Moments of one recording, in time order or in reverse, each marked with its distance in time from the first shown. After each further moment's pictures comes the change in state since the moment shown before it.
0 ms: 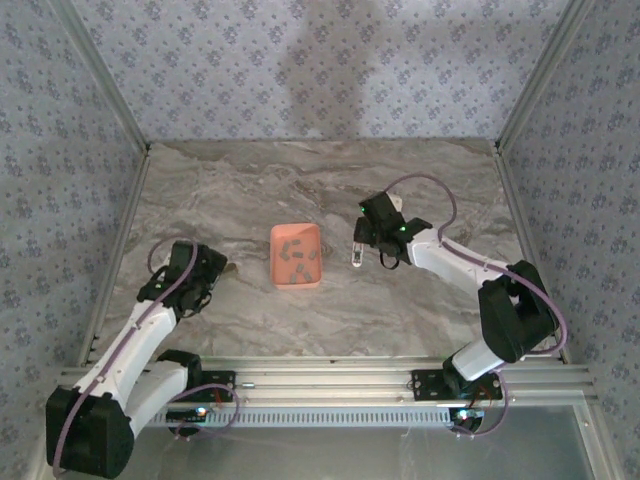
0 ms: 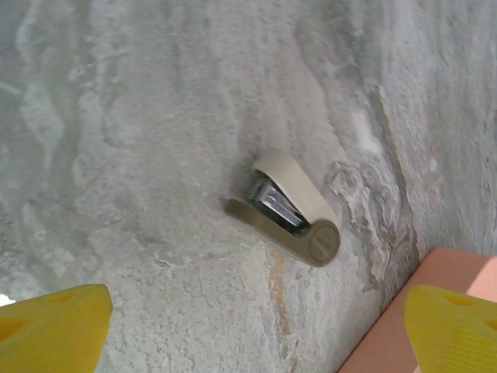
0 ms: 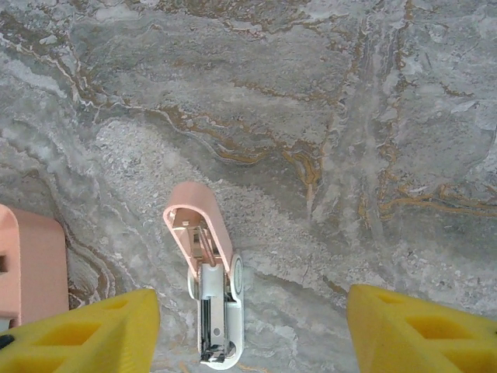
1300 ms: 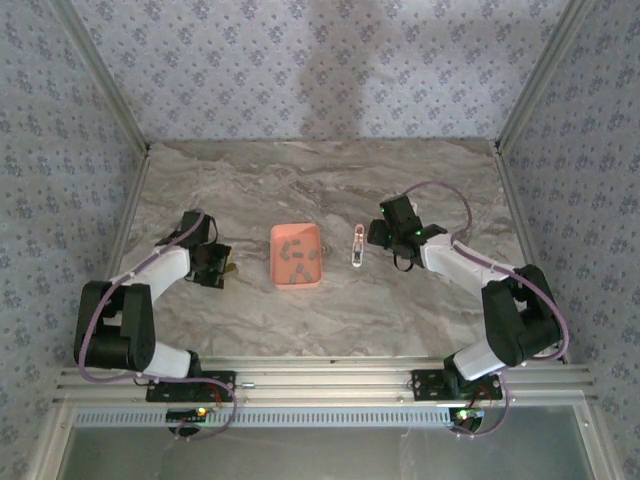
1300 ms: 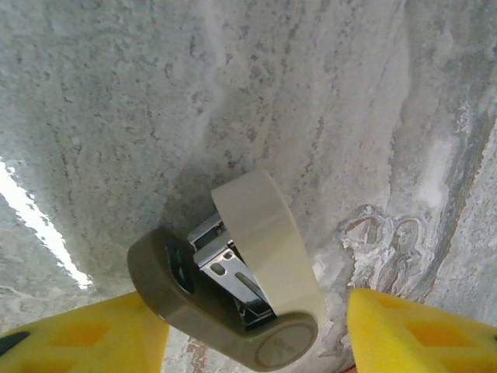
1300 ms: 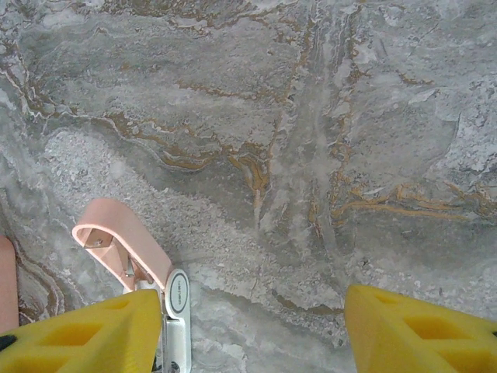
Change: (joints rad) left arm 0.094 0.547 0.211 0.100 0.262 -0.240; right arm -0.119 -0.037 -0.119 0.107 -0.090 -0.045
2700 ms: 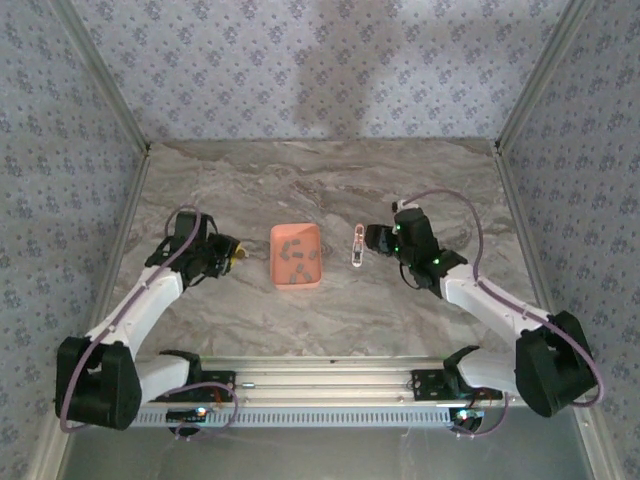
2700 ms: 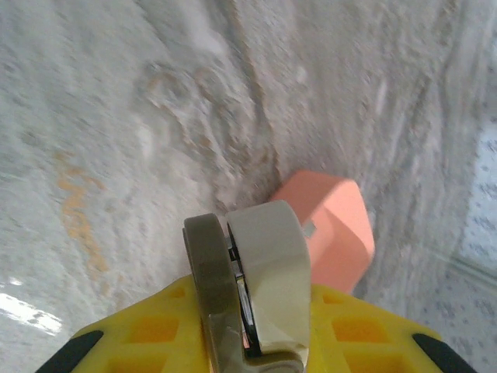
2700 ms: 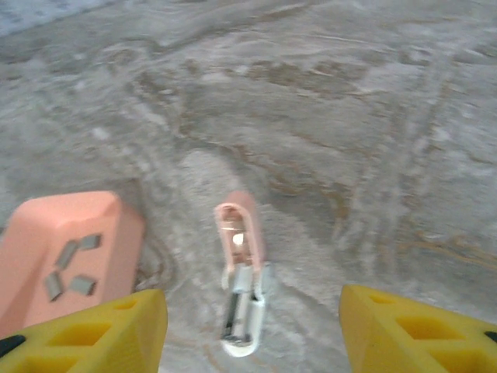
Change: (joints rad) left arm -0.112 -0.305 -0.040 0.084 0.080 0.167; right arm 0.068 -0.296 -0.203 0.226 -0.093 -0.144
